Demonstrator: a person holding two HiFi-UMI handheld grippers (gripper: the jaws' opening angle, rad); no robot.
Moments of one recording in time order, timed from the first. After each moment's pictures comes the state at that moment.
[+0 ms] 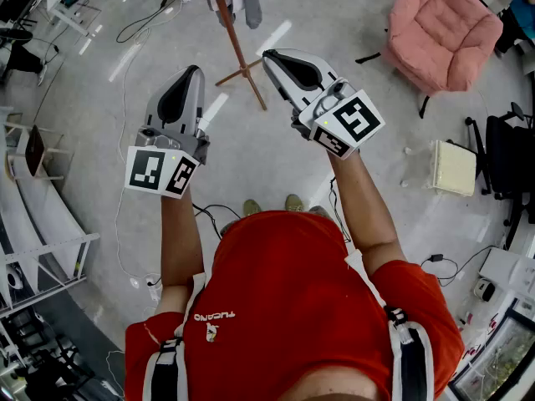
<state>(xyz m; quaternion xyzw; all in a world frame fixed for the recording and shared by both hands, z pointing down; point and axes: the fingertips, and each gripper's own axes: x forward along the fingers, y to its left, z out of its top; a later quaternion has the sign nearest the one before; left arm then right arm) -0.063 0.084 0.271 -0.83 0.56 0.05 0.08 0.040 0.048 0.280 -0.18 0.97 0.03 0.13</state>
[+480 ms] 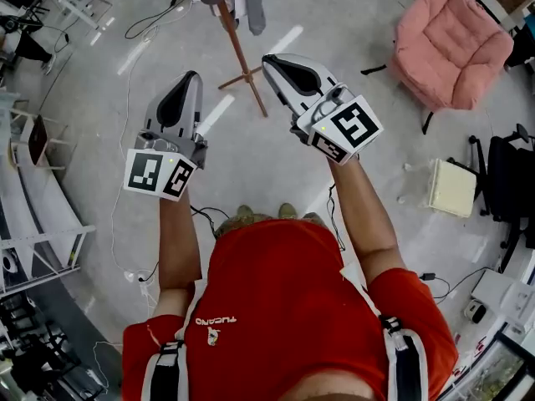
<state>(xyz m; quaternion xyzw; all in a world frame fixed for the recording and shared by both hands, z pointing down) -0.035 0.059 0.284 -0.81 0.59 0.04 0.07 0.071 0.018 0.287 -0.16 0.98 0.03 0.13</state>
